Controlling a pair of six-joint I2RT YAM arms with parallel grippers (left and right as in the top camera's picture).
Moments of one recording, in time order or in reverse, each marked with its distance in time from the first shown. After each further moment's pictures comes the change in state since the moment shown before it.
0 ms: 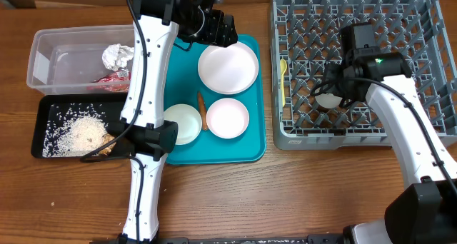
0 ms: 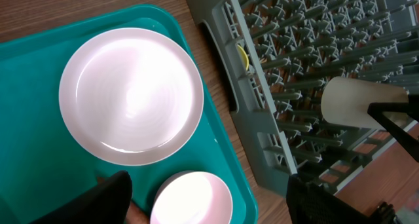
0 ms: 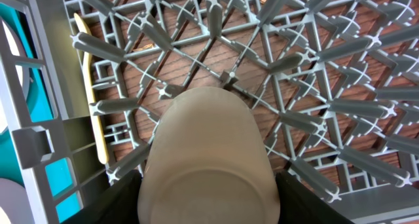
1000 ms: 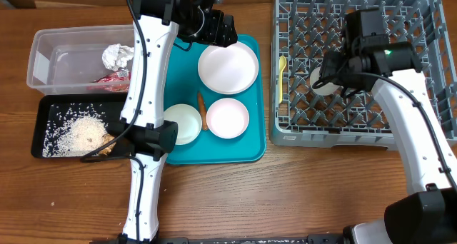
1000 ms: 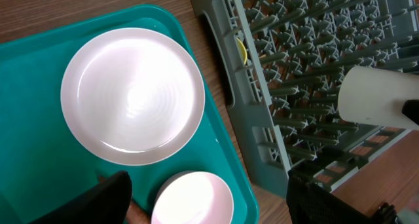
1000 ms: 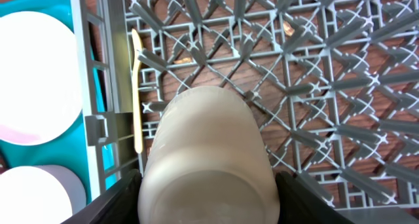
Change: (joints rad) left arm 0.000 0.000 0.000 0.000 -0.003 0.000; right arm 0.005 0.003 0.147 -0.077 -0.060 -0.045
